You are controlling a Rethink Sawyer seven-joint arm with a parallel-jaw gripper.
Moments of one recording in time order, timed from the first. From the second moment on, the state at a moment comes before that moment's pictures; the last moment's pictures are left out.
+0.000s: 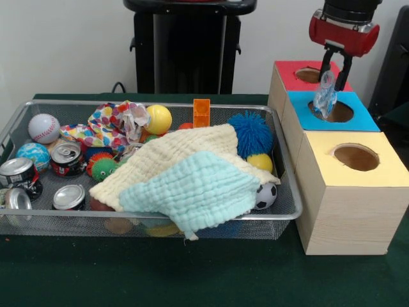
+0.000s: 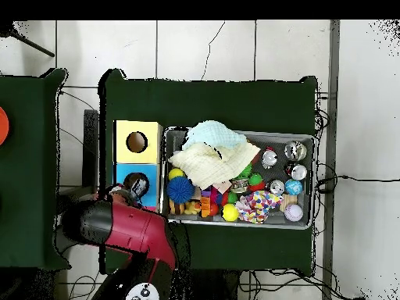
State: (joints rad) arm 0.38 -0.67 -0.35 1.84 0.50 0.47 2.23
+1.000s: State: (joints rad) arm 0.42 -0.64 -0.42 1.81 0.52 0.55 2.24
